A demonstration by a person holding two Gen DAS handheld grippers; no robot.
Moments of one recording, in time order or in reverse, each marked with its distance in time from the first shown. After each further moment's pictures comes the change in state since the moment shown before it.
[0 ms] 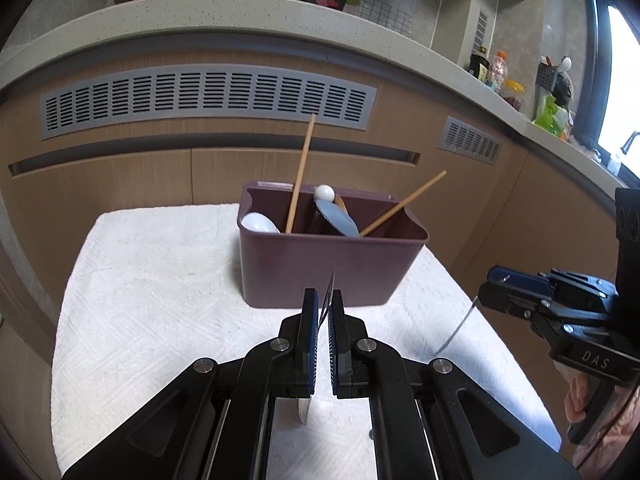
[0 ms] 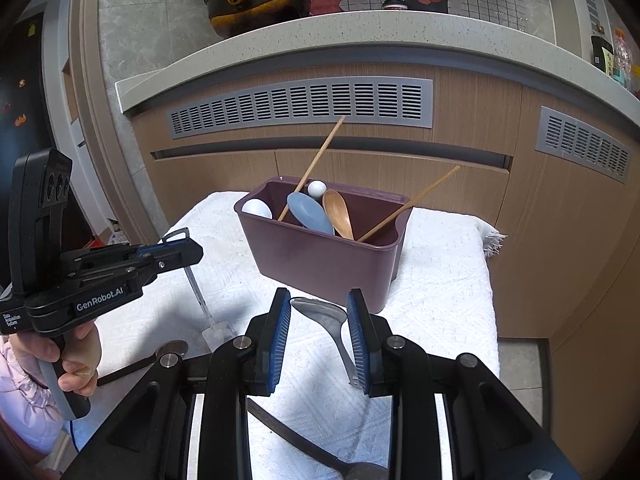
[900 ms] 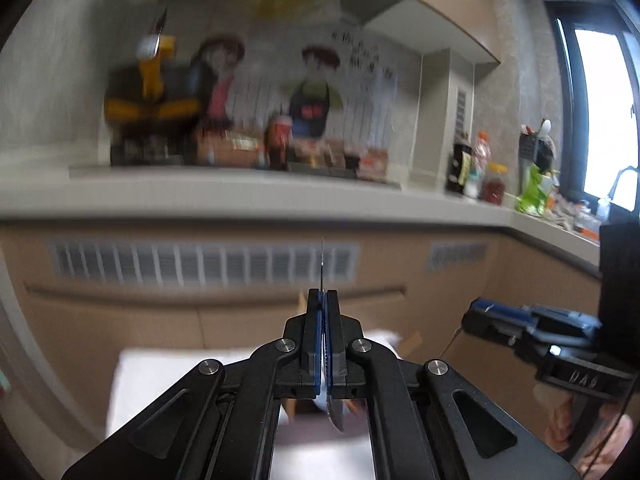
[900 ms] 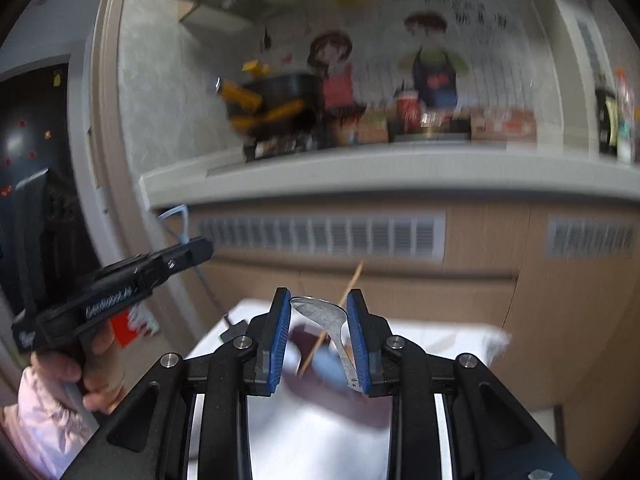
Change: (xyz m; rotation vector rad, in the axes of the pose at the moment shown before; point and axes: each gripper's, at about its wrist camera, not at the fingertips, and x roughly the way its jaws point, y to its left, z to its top) left arm -0.067 -0.023 0.138 0.098 -0.355 0.031; right arm -0.055 -0.005 0.121 0.014 -0.283 0.079
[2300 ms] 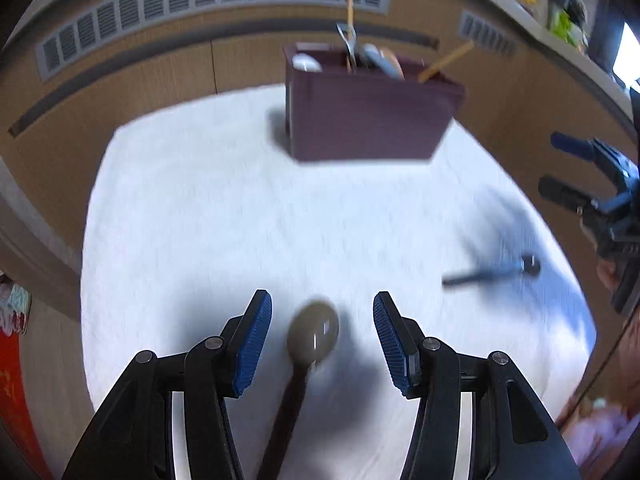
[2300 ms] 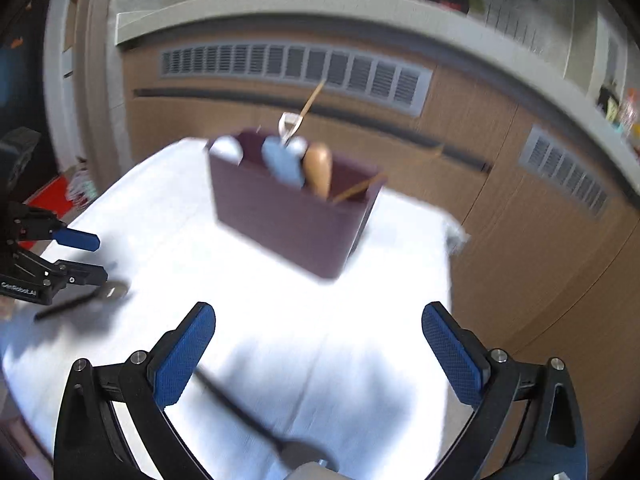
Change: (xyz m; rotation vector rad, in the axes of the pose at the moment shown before) left arm -0.009 0.041 -0.222 0.019 0.726 -0.011; right arm 0.024 0.002 -0.166 -0.211 0.402 -0.203
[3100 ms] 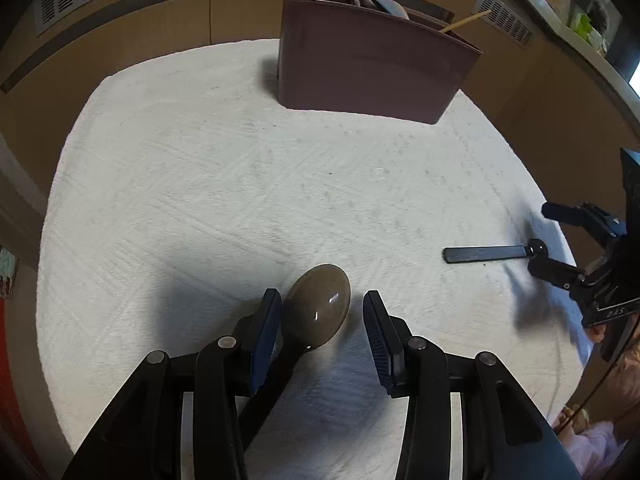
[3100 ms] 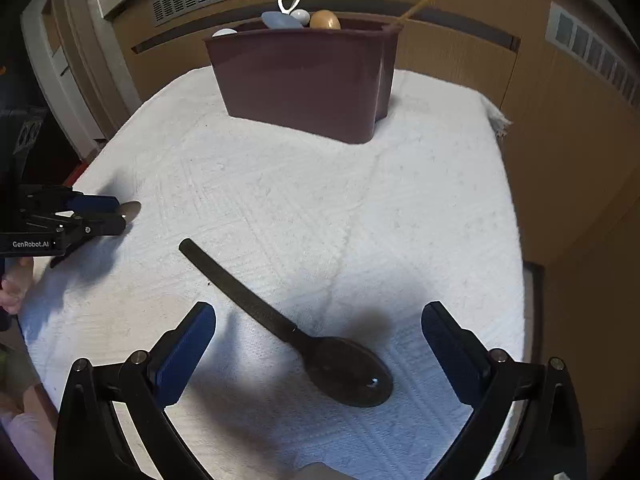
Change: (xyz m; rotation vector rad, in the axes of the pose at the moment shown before) left arm 0.033 -0.014 -0.008 -0.091 0.075 -0.020; right arm 0.041 -0.007 -0.065 0.135 0.244 0.171
